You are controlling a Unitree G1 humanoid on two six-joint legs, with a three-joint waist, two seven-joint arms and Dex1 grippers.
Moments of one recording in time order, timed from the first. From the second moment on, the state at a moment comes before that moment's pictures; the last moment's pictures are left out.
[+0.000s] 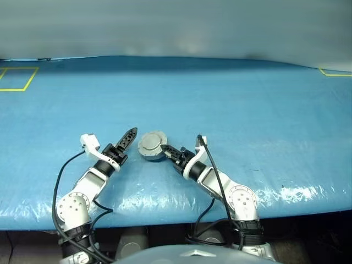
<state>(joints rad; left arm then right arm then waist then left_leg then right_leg) -0.01 -0.02 0.47 -0.23 -1.16 0.85 -0.19 -0.10 0.08 0.02 -0.13 1.39 0.78 -0.25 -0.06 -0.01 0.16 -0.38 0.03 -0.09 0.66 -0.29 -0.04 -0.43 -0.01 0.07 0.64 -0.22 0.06</state>
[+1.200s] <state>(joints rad) 0.07 -0.05 0.32 -0.25 -1.67 0.76 -0.05 -0.17 0.07 0.15 -0.25 1.51 0.70 -0.29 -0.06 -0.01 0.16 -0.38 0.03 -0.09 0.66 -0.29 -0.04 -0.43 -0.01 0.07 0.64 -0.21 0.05</state>
